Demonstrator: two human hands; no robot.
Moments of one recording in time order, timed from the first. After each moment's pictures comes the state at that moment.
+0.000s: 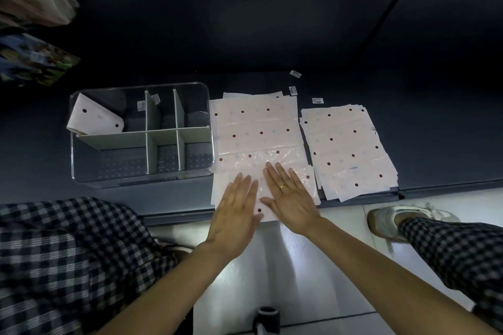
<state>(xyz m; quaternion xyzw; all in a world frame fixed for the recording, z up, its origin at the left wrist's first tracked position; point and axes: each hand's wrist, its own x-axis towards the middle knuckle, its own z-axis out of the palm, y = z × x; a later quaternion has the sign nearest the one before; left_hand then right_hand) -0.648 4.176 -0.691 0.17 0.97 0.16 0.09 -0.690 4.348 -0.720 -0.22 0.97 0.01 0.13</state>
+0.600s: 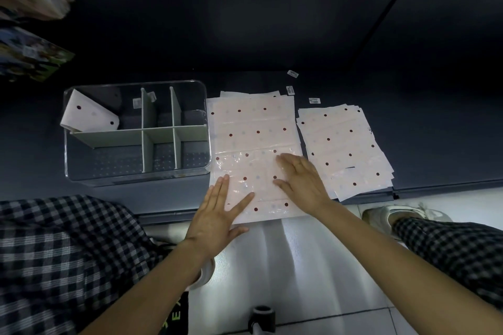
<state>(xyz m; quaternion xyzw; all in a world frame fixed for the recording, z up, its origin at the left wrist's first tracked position) -0.650 4.141 -0.721 0.21 0.97 0.04 0.14 -0.718 4.371 -0.693 -0.15 0.98 -0.11 0.11</state>
